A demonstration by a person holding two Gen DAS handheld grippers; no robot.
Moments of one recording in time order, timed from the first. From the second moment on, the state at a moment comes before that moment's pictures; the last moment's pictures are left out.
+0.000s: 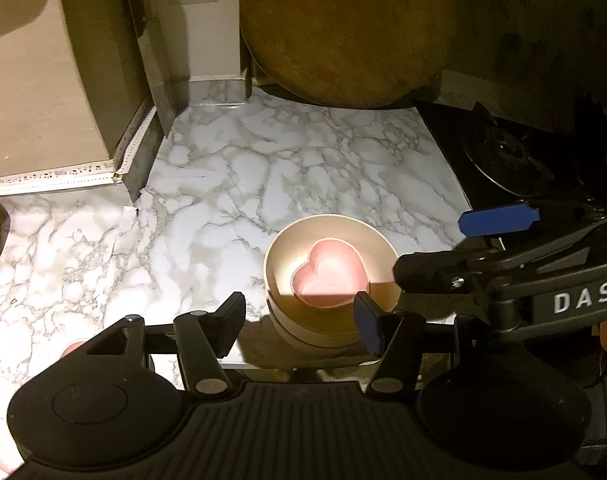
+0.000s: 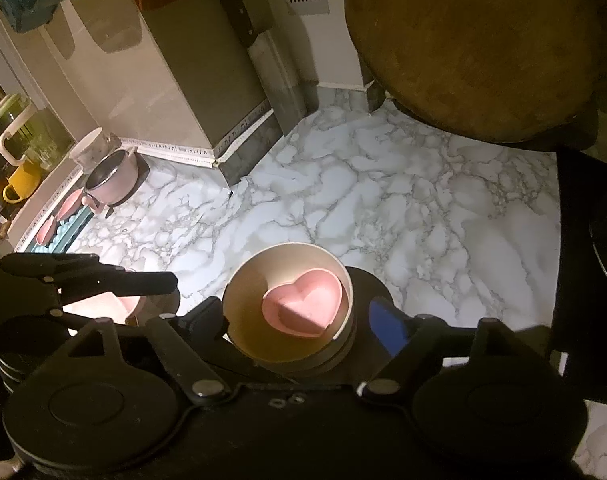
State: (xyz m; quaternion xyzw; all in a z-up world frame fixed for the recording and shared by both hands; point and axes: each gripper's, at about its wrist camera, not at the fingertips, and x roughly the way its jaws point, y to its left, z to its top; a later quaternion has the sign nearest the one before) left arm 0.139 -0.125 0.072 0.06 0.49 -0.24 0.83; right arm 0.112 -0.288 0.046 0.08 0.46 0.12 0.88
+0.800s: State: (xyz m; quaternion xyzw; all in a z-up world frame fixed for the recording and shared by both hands) left arm 0.128 -0.124 0.056 -0.04 0.50 -0.11 0.86; right arm 0.127 -0.313 0.035 0.07 0.47 0.15 0.86
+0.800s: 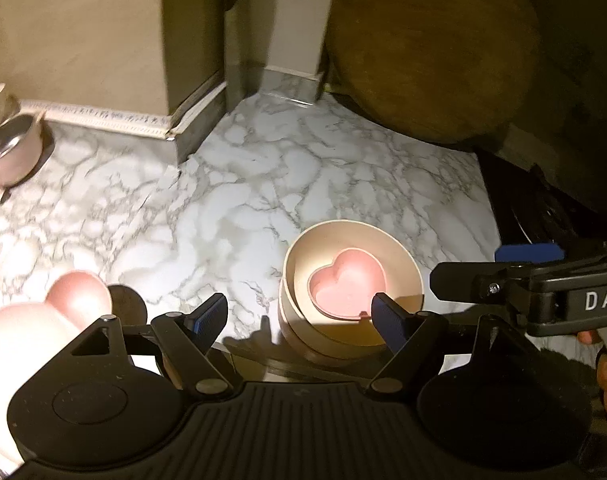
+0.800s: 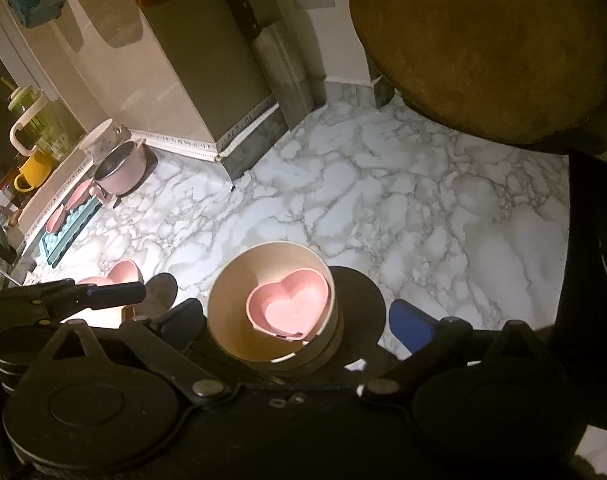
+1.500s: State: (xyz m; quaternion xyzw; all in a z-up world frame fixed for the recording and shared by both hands) left arm 0.139 -0.128 -0.008 -0.13 0.54 -0.01 0.83; right arm 0.176 -0.322 -0.034 0.10 0.54 0.13 0.82
